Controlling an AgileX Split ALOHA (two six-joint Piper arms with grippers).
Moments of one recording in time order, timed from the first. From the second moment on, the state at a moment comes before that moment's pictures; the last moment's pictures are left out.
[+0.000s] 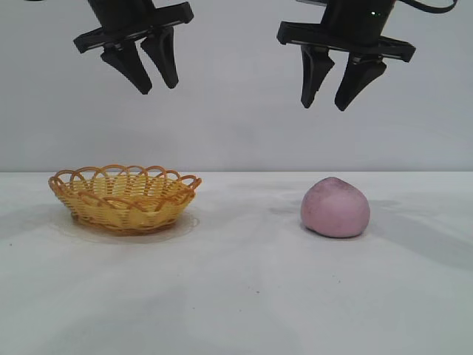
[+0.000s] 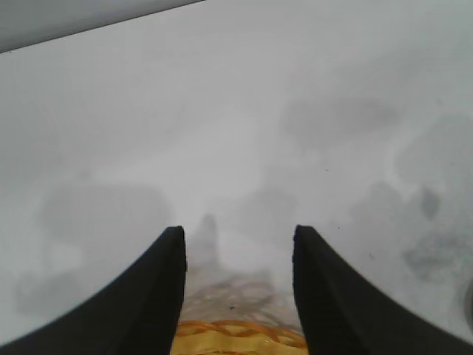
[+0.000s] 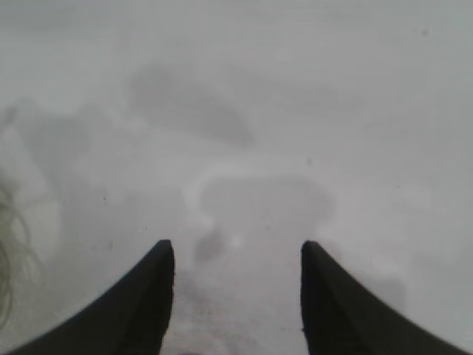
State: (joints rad) left arm -0.29 2.07 -1.79 -0.28 0.74 0.18; right arm 0.38 1.98 -1.54 0.11 0.67 0.01
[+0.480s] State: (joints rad) left arm -0.29 2.07 -1.79 -0.24 0.77 0.18; right arm 0.38 1.98 -1.54 0.11 0.68 0.01
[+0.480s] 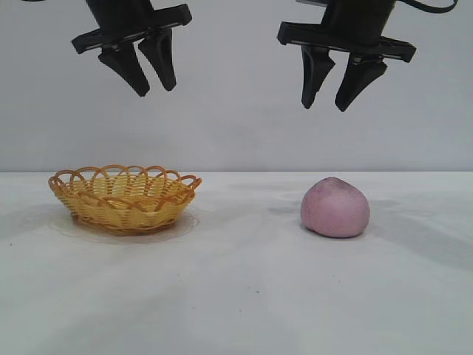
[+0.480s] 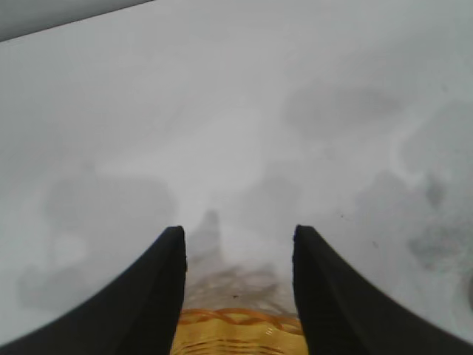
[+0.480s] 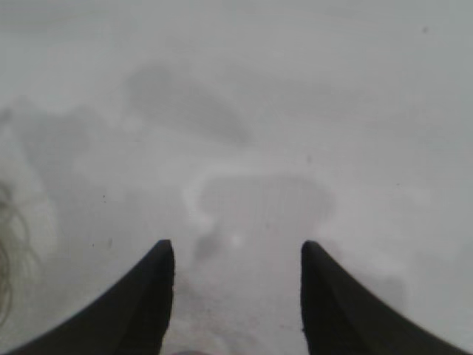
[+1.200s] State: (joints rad) left arm -0.08 2.18 -1.79 -0.31 1.14 0.51; right arm 0.38 1.98 -1.54 0.11 0.70 -0.03
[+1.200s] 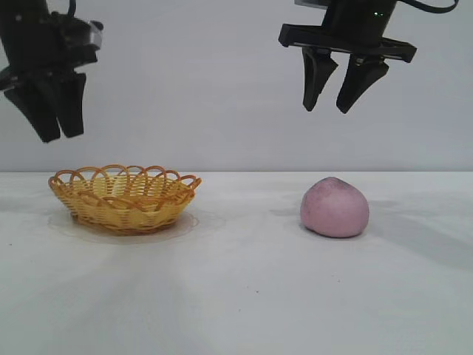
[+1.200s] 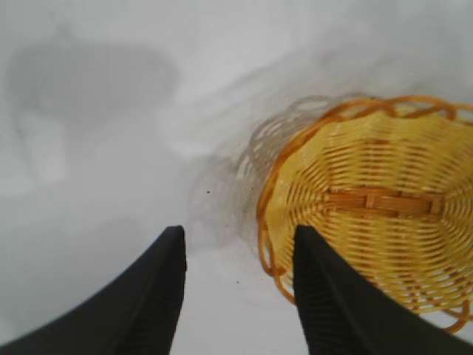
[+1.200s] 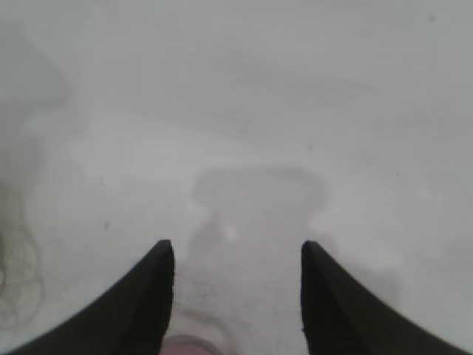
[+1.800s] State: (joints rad) left arm -0.08 2.31 -1.79 -0.44 1.14 0.47; right arm 0.38 1.98 -1.54 0.11 0.72 -0.03
